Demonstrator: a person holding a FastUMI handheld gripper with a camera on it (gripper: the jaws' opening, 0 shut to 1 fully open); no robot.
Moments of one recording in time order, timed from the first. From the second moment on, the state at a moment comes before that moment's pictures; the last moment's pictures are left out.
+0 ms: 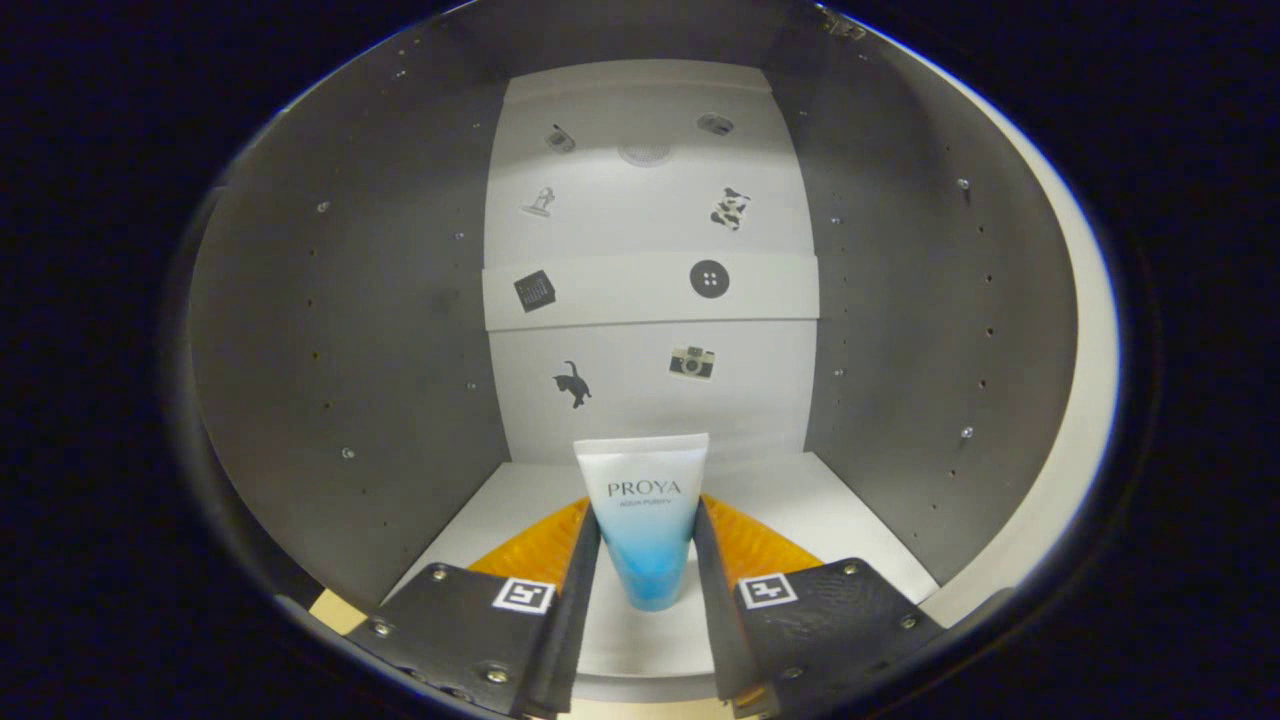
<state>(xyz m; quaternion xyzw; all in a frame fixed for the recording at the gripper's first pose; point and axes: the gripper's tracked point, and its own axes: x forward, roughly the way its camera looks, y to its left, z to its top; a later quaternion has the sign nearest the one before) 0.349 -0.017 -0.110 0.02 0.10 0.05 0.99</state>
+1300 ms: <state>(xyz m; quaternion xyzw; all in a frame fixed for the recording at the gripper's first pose) 0.012 -0.087 -0.049 0.01 0.06 -0.03 1.00</state>
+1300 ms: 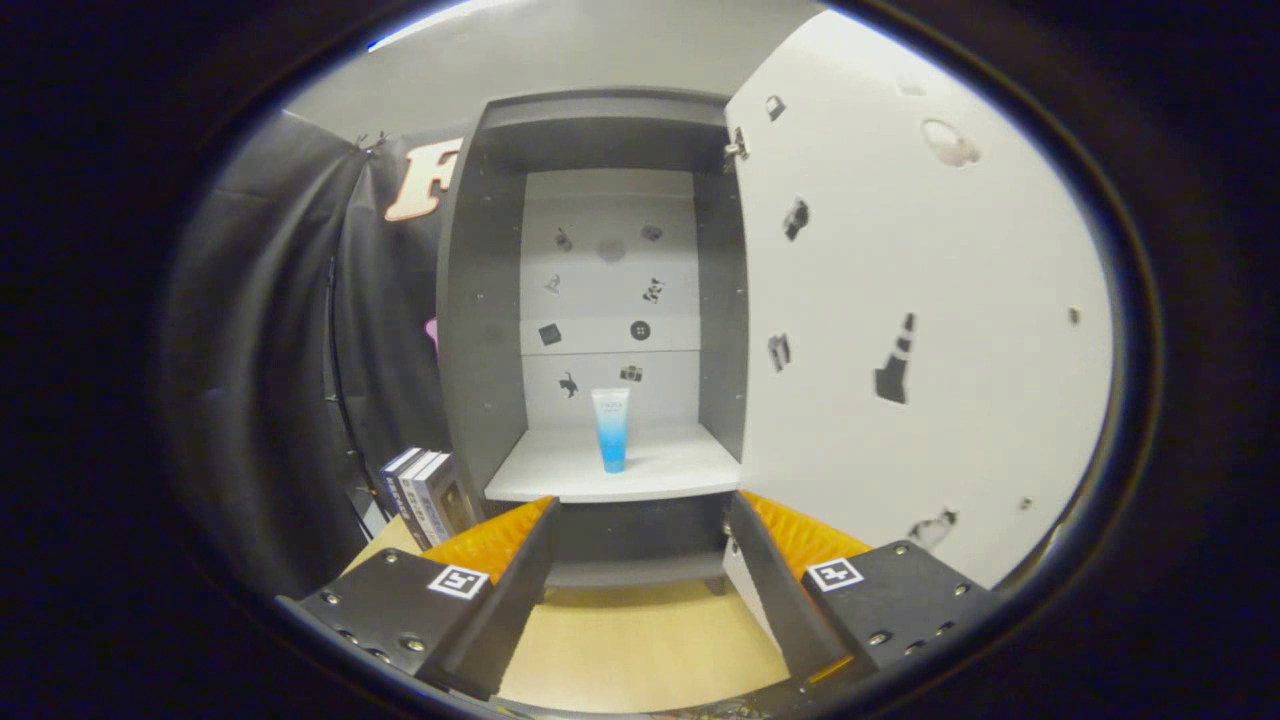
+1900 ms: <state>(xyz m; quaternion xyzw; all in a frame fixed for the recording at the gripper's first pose) -0.124 -0.280 -0.035 0.04 0.06 -0.20 0.98</state>
